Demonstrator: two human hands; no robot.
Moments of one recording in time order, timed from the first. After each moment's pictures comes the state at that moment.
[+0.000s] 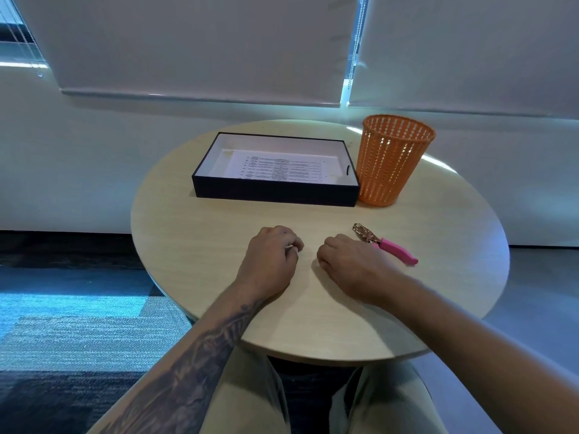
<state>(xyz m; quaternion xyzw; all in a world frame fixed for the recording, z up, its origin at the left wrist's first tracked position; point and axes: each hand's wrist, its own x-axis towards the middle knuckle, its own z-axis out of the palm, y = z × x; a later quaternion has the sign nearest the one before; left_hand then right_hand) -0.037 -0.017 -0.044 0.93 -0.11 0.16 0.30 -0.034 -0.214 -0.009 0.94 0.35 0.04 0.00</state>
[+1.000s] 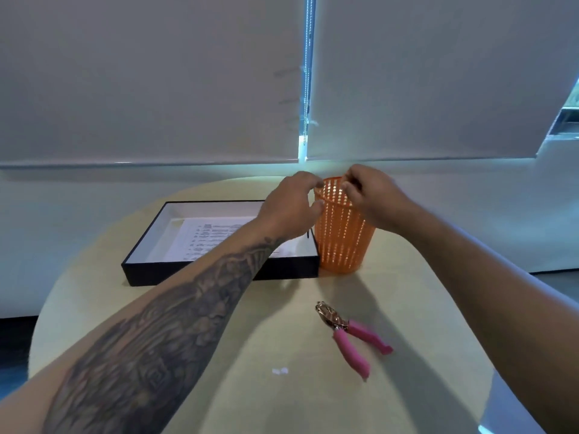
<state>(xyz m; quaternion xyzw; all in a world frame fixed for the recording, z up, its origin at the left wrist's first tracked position) 0.142 -0.121 0.109 0.91 -0.22 0.21 0.29 0.135 -0.302 0.130 0.94 0.15 0.22 -0.24</state>
